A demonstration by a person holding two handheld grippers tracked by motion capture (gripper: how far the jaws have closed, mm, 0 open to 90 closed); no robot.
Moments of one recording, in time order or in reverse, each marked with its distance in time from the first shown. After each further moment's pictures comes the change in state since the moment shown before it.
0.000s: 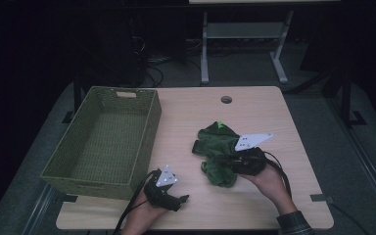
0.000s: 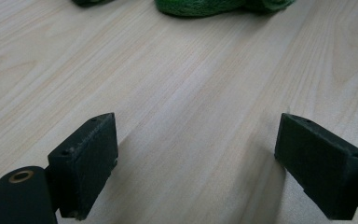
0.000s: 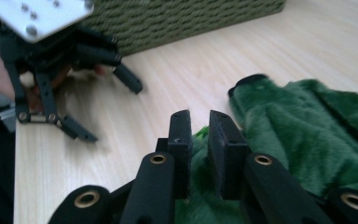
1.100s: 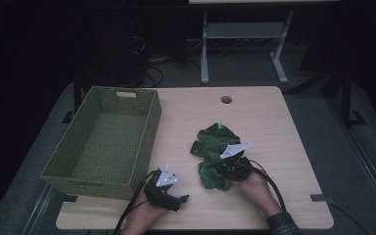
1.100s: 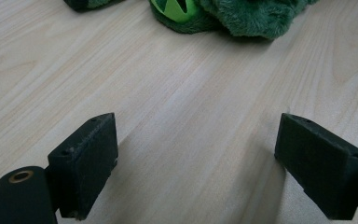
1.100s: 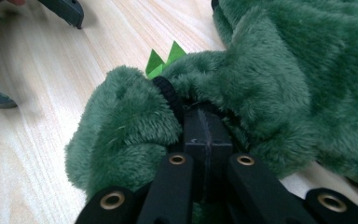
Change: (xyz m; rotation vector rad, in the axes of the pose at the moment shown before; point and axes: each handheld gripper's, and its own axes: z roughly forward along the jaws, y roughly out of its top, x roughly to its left) left arm -0.001 0.000 0.000 0.003 -0.003 -0.007; right arm -0.005 -0.038 0.062 0.204 -0.070 0.104
